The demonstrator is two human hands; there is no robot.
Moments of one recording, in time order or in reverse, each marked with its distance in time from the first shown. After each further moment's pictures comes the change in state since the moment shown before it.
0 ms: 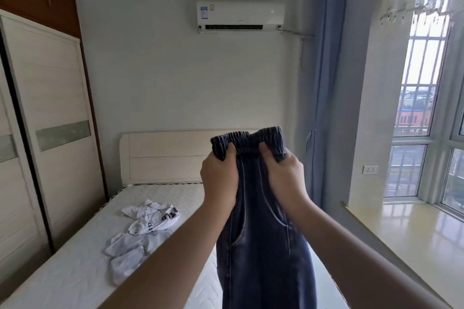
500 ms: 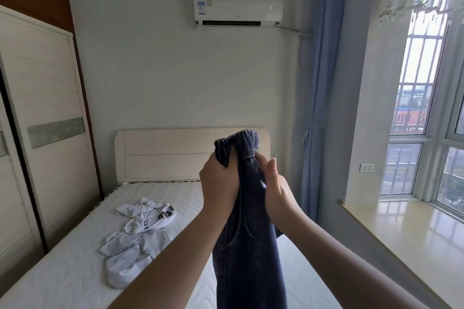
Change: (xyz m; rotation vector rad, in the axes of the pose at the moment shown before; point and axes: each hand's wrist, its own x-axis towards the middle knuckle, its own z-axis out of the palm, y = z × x) left_hand 0.005 -0.016 -0.004 0.253 -0.009 0.211; right_hand -0.028 0.018 0.014 0.157 -0.383 -0.117
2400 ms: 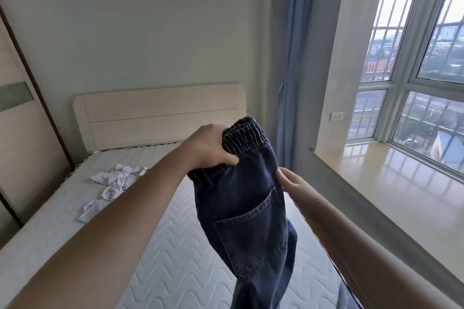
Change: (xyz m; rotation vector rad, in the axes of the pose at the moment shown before) left_hand 0.019 -0.031 0.024 0.580 -0.915 0.166; right_hand -0.072 0.152 -0.097 0.068 -0.070 0.505
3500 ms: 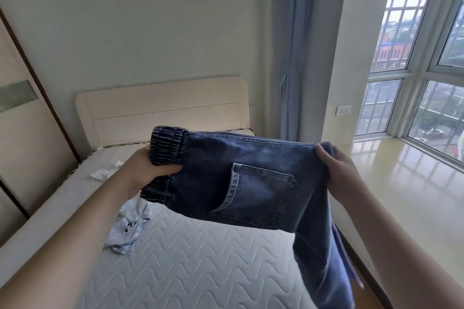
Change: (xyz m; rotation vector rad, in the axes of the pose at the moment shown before) left_hand 0.027 -0.071 0.045 -0.566 0.194 -0.270; right_hand 0.047 0.016 -0.169 0.465 0.325 -0.096
